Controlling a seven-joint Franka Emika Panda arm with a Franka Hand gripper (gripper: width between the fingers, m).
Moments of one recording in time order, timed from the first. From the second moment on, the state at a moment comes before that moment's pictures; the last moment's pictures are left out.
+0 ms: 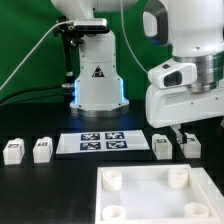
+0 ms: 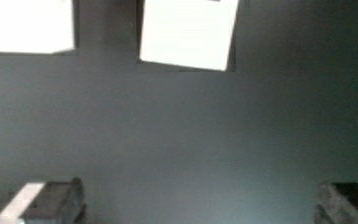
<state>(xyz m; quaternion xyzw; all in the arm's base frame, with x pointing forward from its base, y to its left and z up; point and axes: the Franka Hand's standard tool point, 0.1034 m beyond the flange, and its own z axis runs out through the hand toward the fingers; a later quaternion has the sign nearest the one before) 0.426 0.184 0.053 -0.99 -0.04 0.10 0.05</state>
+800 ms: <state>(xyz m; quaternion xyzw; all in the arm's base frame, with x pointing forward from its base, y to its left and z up) 0.414 0.191 0.041 -0.90 -0.05 0.43 0.02</state>
